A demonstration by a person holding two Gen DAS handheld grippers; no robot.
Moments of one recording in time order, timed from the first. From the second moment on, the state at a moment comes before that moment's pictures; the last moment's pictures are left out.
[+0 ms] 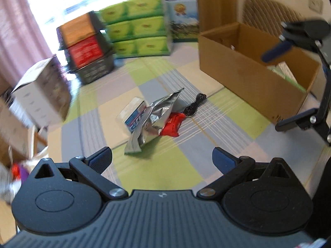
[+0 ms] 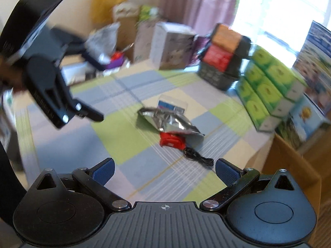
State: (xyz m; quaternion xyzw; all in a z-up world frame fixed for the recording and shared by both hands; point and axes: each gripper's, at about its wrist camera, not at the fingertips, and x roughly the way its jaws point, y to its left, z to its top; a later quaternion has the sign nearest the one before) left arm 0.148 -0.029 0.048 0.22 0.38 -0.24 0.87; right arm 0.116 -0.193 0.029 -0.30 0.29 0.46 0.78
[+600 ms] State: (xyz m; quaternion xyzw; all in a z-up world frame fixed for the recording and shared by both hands) left arm 0.262 -0.060 -0.039 0.35 0.39 -0.32 0.79; right arm 0.227 -0.112 -0.046 -0.49 0.32 0.52 0.62
